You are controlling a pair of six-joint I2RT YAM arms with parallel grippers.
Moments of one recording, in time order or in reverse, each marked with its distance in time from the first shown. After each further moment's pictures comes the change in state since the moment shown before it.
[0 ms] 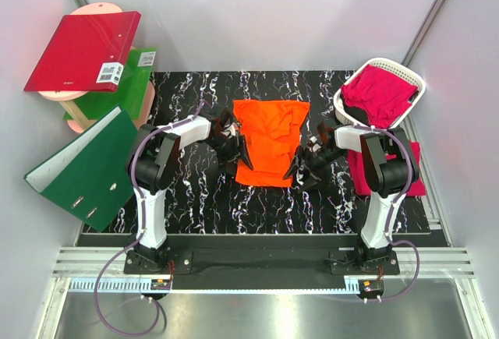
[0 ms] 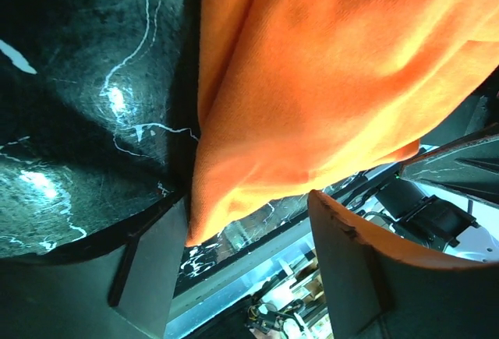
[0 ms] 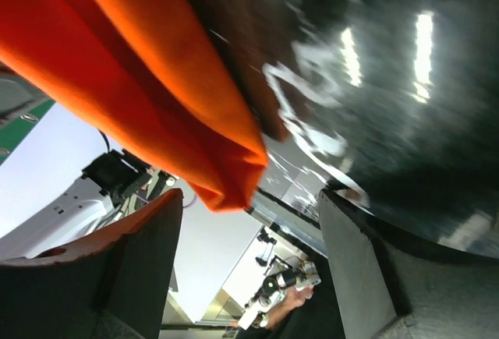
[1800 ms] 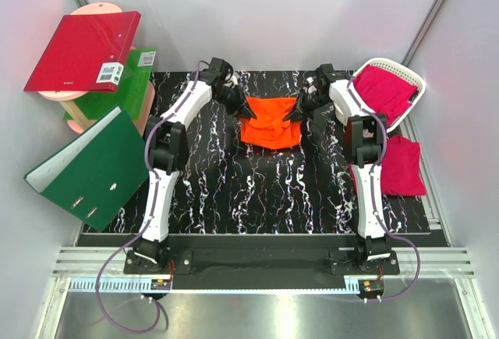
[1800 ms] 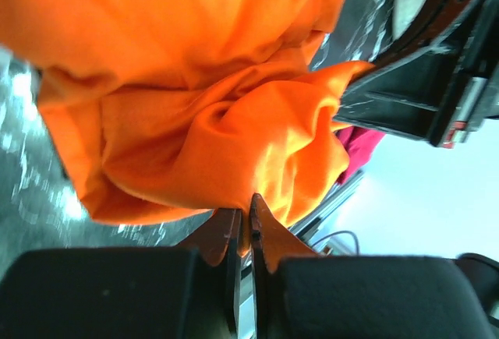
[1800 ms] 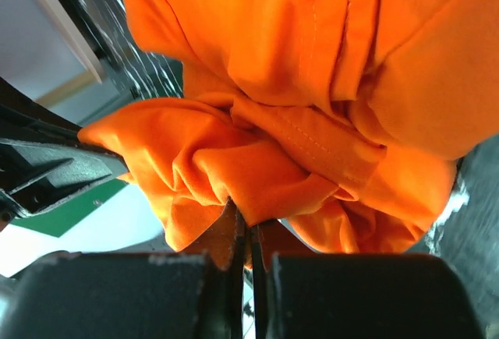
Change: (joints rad) left arm 0.086 0.353 0.834 -0.175 0.061 -0.100; right arm -0.066 0.562 1.139 -0.287 -0.036 0.006
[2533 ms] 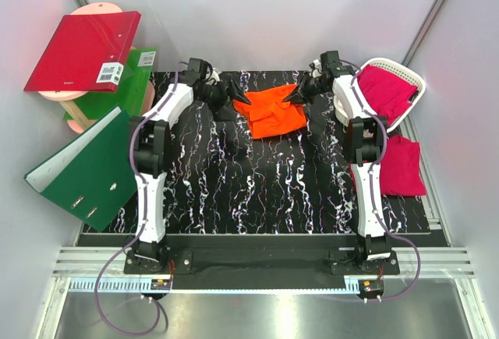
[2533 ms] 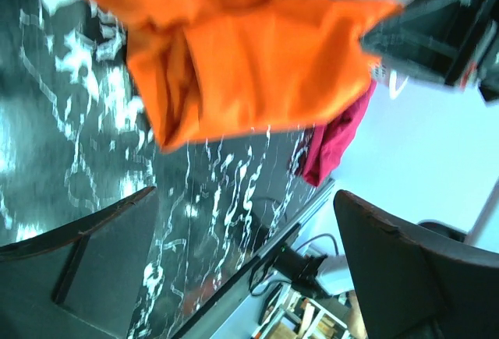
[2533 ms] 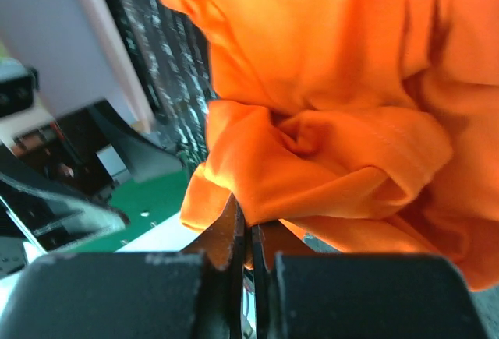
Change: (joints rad) left arm 0.098 -0.131 -0.235 0.230 0.085 -0.045; right arm -0.023 0.085 0.224 0.132 0.018 0.138
